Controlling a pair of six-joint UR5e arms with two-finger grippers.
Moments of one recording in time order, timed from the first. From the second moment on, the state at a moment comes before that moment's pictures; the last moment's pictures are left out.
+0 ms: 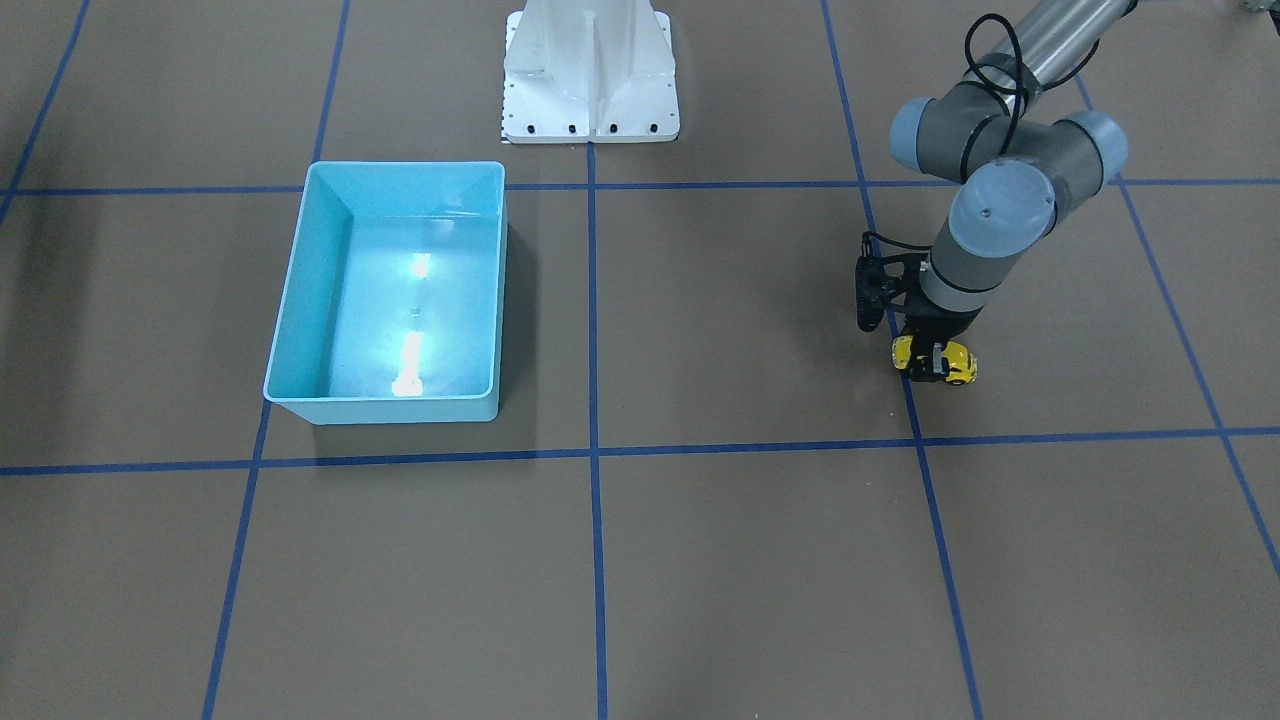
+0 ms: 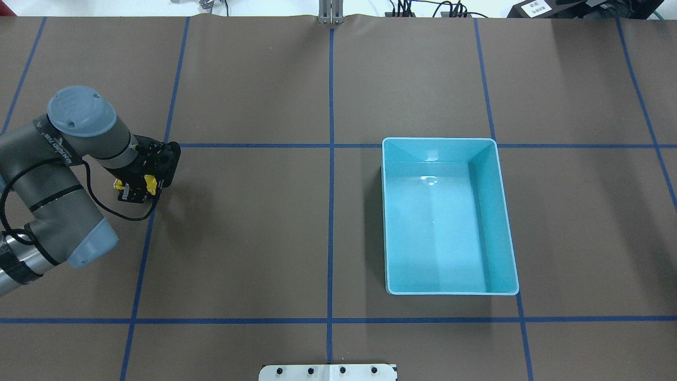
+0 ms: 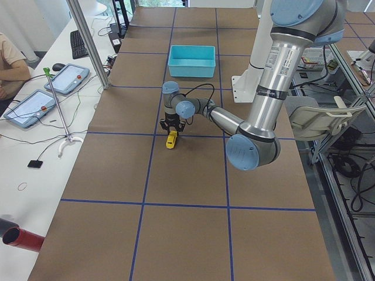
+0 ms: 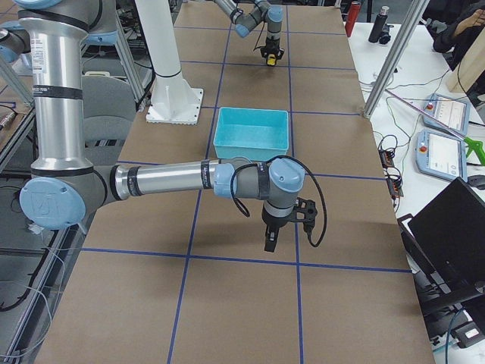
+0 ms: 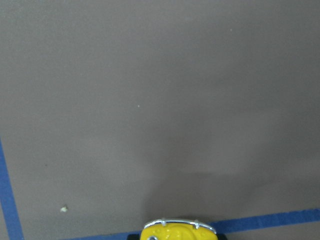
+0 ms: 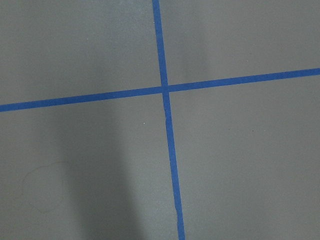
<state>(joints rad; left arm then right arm) -0.76 -1.88 -1.63 -1.74 -2.00 0.76 1.53 -1.59 1.72 -1.70 2.31 0.15</state>
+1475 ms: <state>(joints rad) -0.78 -1.82 -1.63 -1.81 -2.00 0.78 1.51 -1.59 1.72 -1.71 2.31 0.15</state>
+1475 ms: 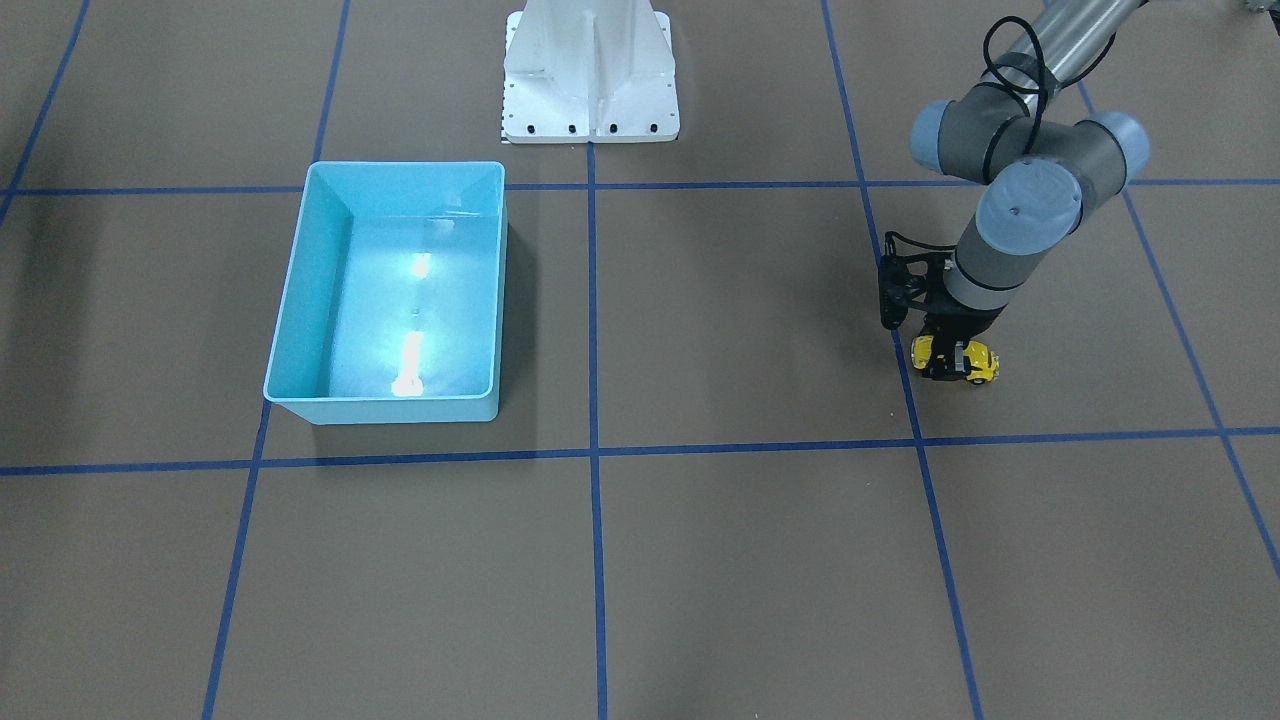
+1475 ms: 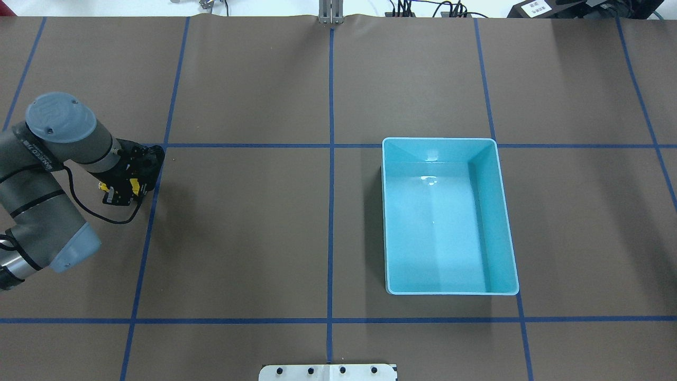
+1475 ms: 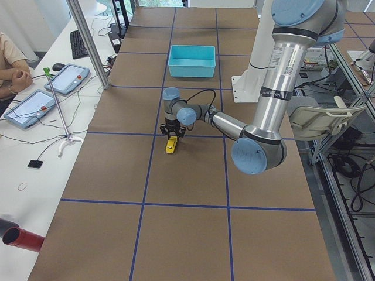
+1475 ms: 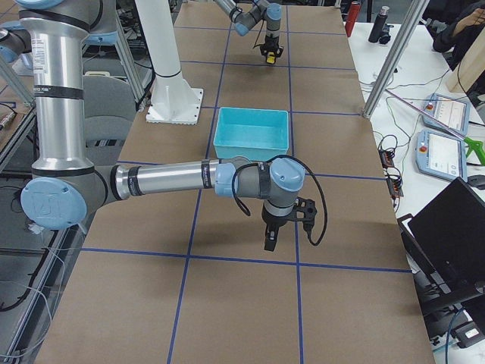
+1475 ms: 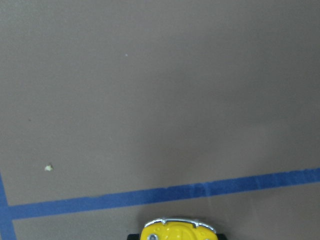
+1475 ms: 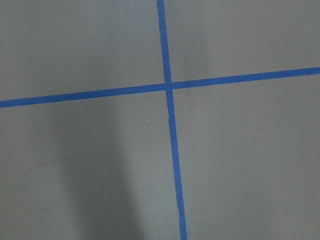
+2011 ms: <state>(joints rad) -0.78 -1.80 -1.63 -1.84 -2.00 0.78 1.51 -1.59 1.72 -1.71 2.31 0.15</state>
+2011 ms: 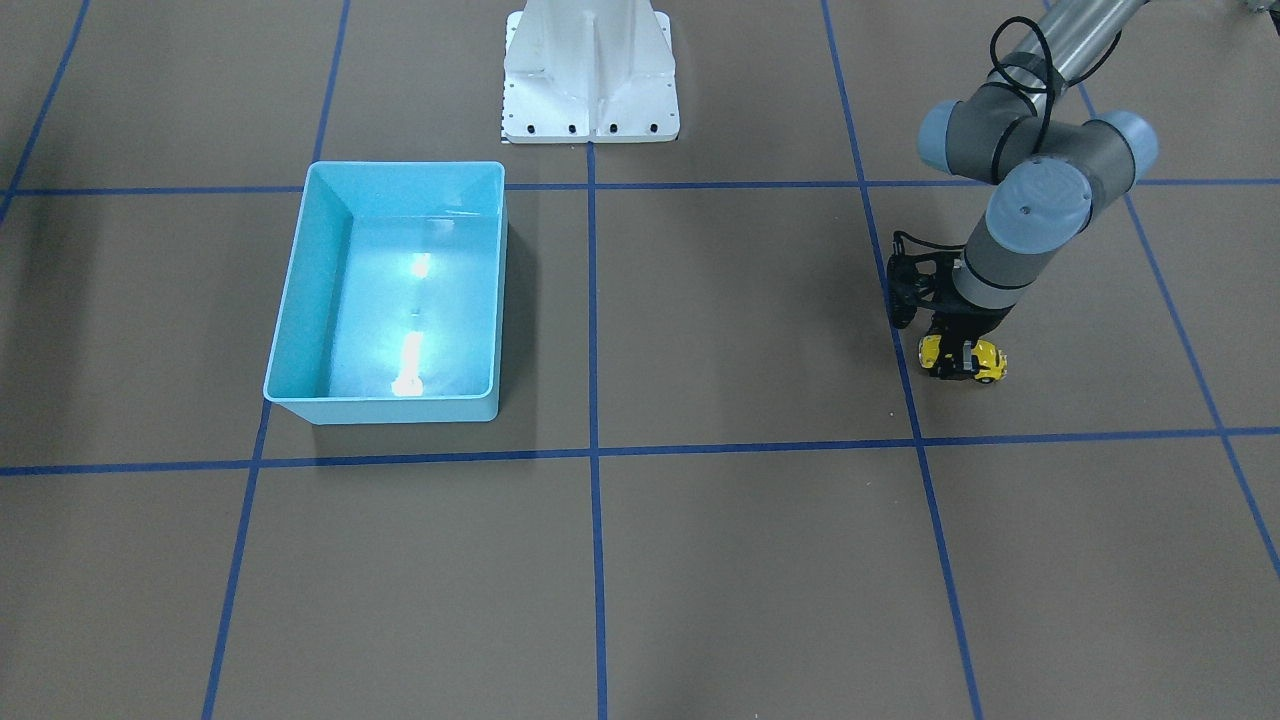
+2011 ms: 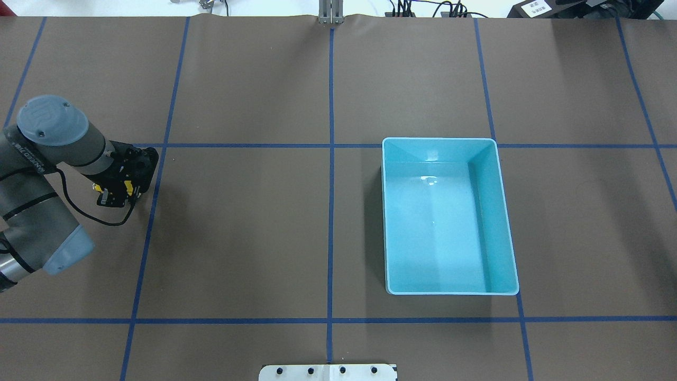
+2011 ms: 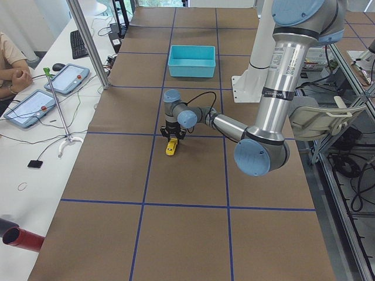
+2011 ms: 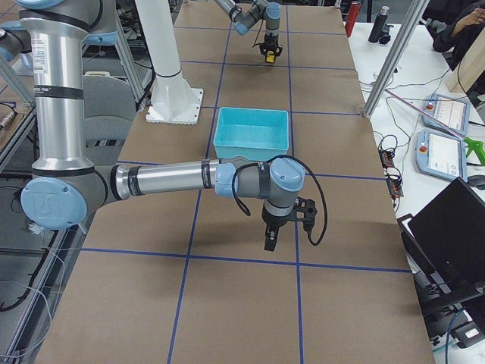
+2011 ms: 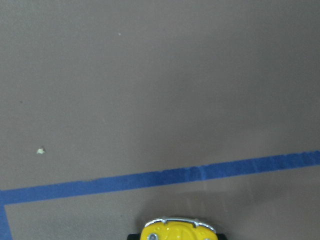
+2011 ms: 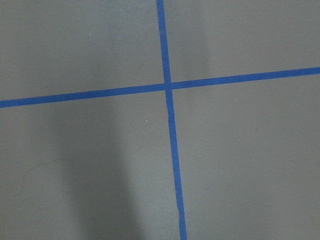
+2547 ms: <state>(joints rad) -0.79 -1.79 -1.62 -1.86 -2.01 0.79 1.51 -1.59 1.72 -1.71 2.31 0.15</state>
